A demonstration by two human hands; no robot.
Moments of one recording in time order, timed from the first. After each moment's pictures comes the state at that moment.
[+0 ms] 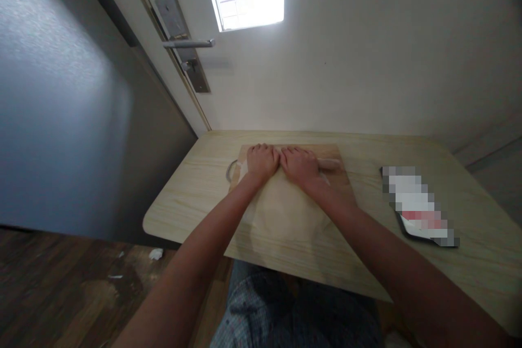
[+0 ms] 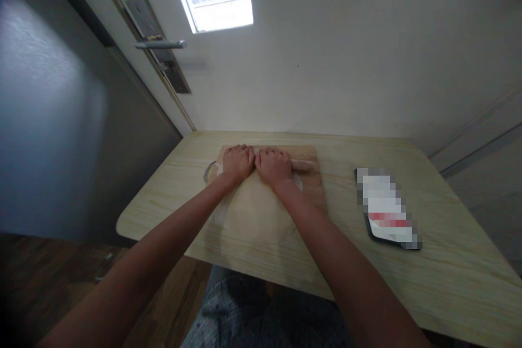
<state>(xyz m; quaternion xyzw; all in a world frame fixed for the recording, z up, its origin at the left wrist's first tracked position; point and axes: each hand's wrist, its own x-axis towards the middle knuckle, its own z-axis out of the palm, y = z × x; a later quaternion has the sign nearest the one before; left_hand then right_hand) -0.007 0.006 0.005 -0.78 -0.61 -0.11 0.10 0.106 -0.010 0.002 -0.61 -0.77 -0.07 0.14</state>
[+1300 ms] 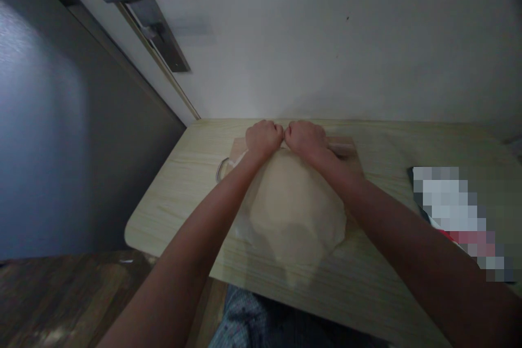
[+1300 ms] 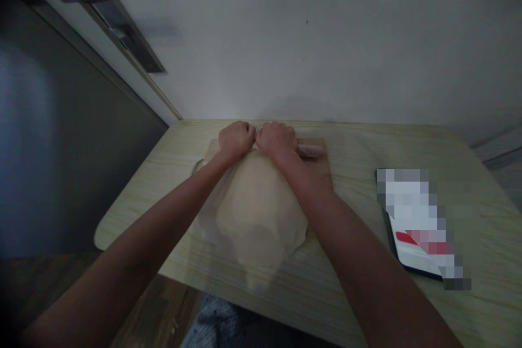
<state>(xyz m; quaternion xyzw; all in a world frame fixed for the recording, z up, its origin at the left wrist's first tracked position) 0.008 0.073 0.005 -0.72 -0.69 -0.09 0.02 0.111 0.060 0.015 -0.68 -0.73 0.01 0.09</state>
